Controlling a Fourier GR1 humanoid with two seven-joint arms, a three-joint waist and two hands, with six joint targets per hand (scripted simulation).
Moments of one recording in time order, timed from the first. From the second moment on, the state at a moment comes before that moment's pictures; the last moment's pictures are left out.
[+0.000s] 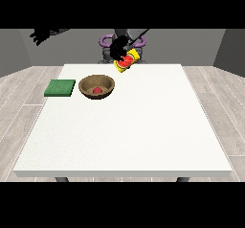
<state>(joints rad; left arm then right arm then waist) -0.98 0.04 -0.77 -0.61 -1.62 0.08 0.42 -0.31 -0.39 -0.38 -1.16 -0.38 0.30 0.00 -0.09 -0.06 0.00</state>
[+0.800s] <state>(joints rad) -0.87 0.07 -0.53 -0.78 -1.51 0.20 0.33 -0.31 -0.38 -0.37 -1.19 -0.37 0.22 0.05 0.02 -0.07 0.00</state>
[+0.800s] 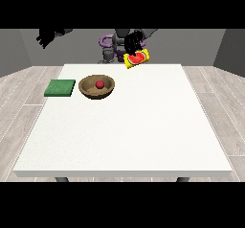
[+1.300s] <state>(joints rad) -0.59 0.03 -0.27 -0.98 -0.95 0.43 0.18 -0.33 -0.34 -0.38 -1.22 -0.37 0.16 0.03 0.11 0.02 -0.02</state>
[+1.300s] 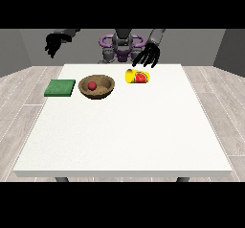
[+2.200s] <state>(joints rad) -0.25 0.01 -0.28 -1.28 -0.14 0.25 -0.34 -0.42 -0.22 -0.34 -1.06 -0.28 0.03 -0.19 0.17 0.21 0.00</state>
